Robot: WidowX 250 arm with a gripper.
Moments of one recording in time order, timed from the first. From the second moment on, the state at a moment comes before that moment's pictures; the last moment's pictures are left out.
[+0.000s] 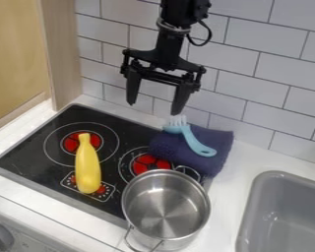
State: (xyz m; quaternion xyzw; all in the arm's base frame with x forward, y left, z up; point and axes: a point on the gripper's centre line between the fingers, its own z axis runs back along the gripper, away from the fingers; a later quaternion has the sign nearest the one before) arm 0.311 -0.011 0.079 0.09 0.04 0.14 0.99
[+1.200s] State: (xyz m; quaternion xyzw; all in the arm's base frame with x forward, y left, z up) arm 0.233 -0.070 0.083 0.14 0.05 -0.12 0.98
